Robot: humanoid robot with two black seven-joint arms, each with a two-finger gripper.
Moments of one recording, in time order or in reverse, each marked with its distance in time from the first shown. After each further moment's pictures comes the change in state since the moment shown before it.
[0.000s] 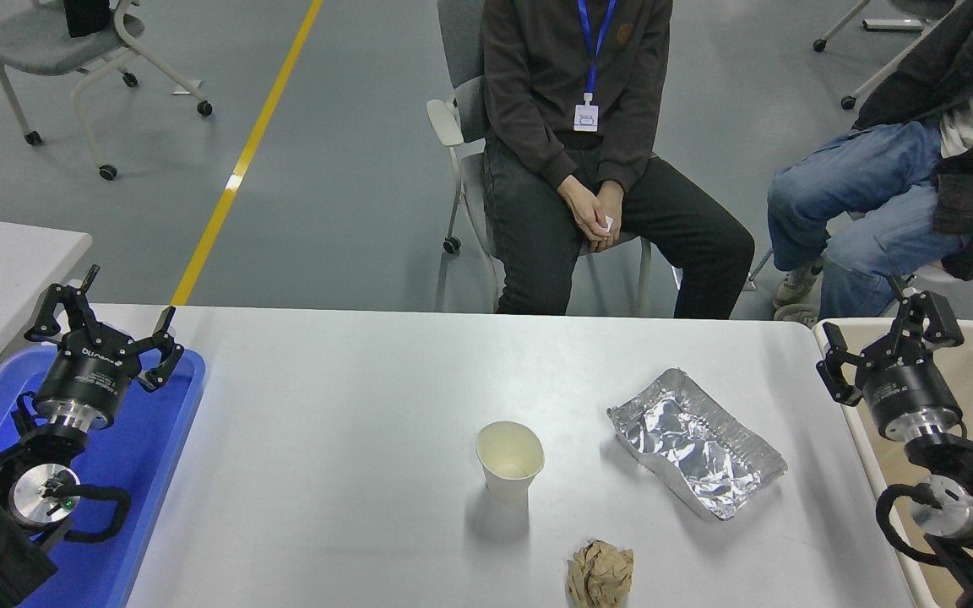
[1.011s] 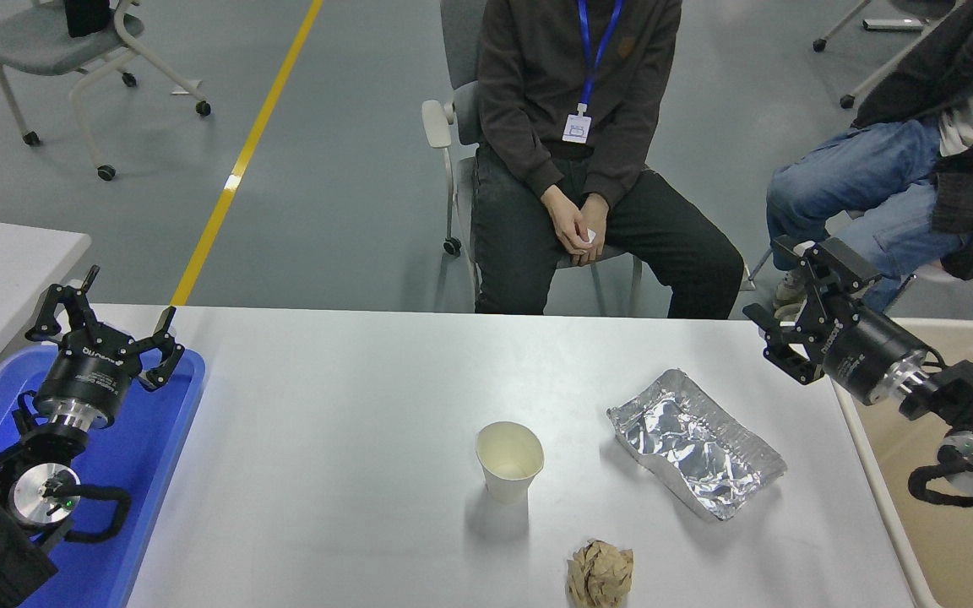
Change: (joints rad) left arm 0.000 0.000 0.000 0.000 0.000 0.000 0.000; right arm 0.066 -0.186 -0.106 0.479 -0.382 0.005 -0.250
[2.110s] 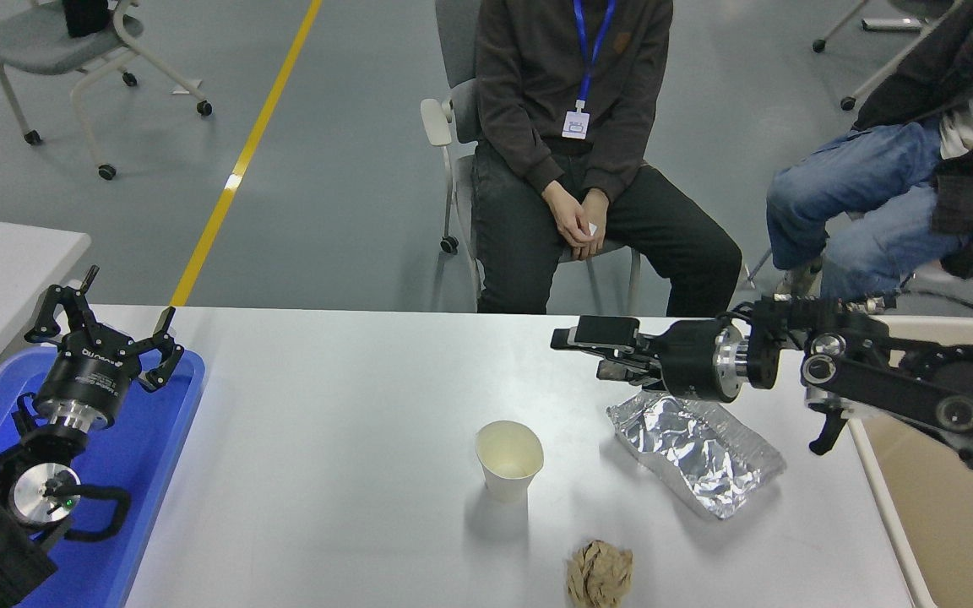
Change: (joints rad) left arm 0.000 0.000 0.000 0.000 0.000 0.000 0.000; right arm 0.658 0.191 -0.898 0.038 -0.173 0.000 -0.106
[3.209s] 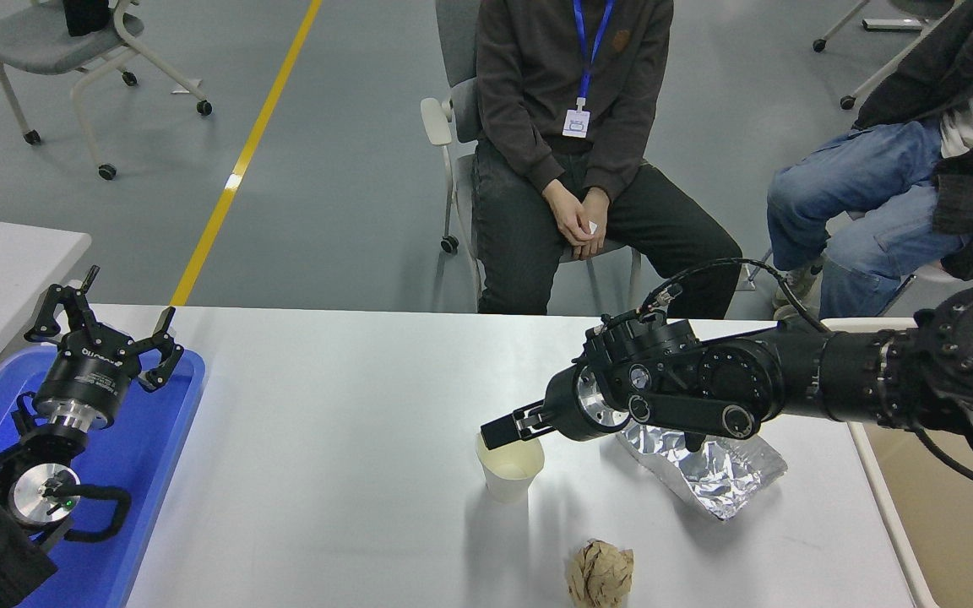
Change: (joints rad) left arm 0.000 0.000 0.000 0.000 0.000 0.000 0.000; right arm 0.210 0.429 -0.452 -0.286 -0.046 0.001 -0.063
